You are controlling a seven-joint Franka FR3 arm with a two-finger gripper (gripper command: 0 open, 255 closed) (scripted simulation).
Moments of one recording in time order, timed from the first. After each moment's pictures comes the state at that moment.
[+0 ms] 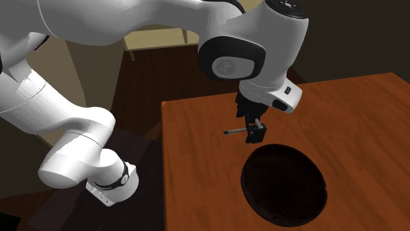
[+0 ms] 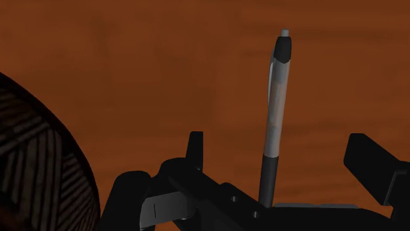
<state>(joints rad) 0.20 -0.23 0.17 -2.11 0.12 1.87 -0.20</state>
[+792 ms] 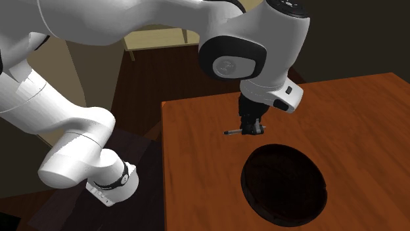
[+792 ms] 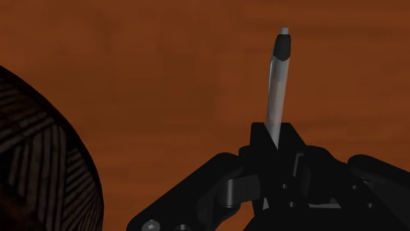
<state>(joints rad) 0.20 -0.23 0.17 -2.10 0.12 1.87 -0.20</state>
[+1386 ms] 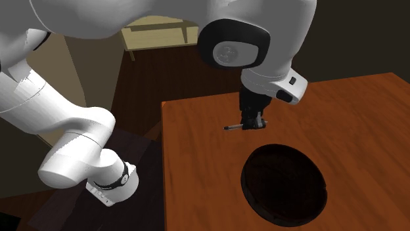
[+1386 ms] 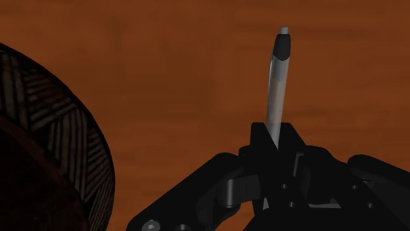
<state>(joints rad) 0.20 -0.23 0.17 -2.05 0.12 1.80 -0.20</state>
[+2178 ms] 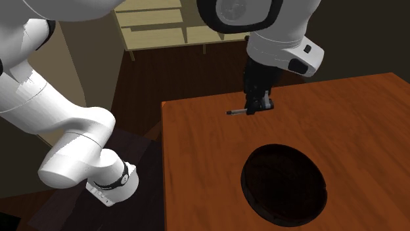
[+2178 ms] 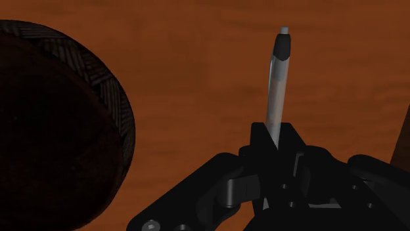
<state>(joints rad) 0.20 -0.22 0.17 -1.87 0.11 1.64 -0.18</state>
